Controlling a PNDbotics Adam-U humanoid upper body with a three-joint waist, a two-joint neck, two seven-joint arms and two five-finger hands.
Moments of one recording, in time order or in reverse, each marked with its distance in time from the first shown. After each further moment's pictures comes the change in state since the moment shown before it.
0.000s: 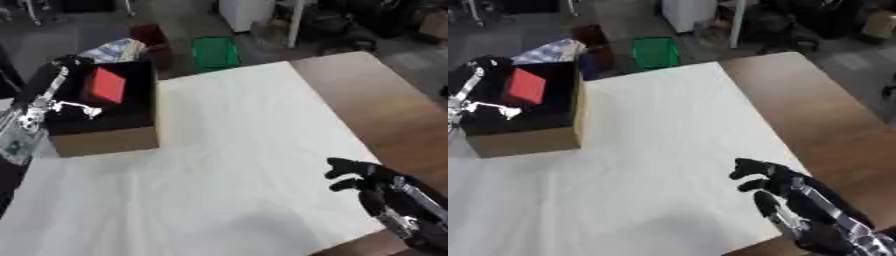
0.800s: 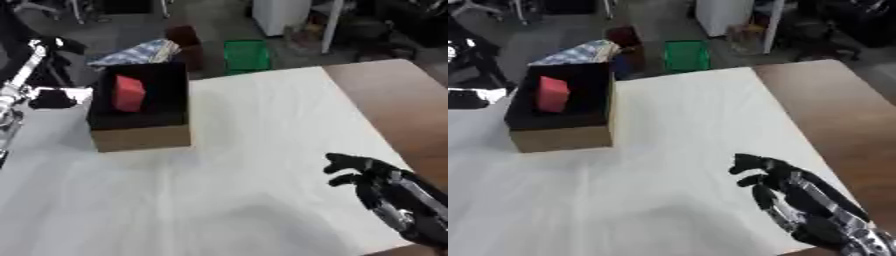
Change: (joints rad) left arm 0.221 0.088 -0.013 -0.483 0.485 0.008 -0.085; right arm 0.010 -0.001 -0.019 0.009 0.000 0.002 -0.013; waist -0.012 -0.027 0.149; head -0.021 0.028
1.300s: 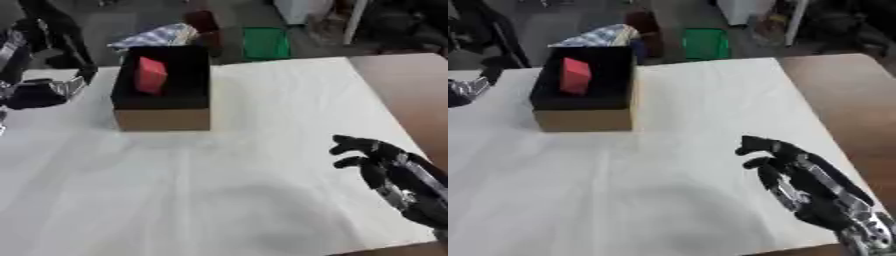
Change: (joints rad) left arm 0.246 -0.041 0.026 -0.400 0.193 0.083 -0.073; right arm 0.013 0.000 -0.022 0.002 0.004 0.000 -0.029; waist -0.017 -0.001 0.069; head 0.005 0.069
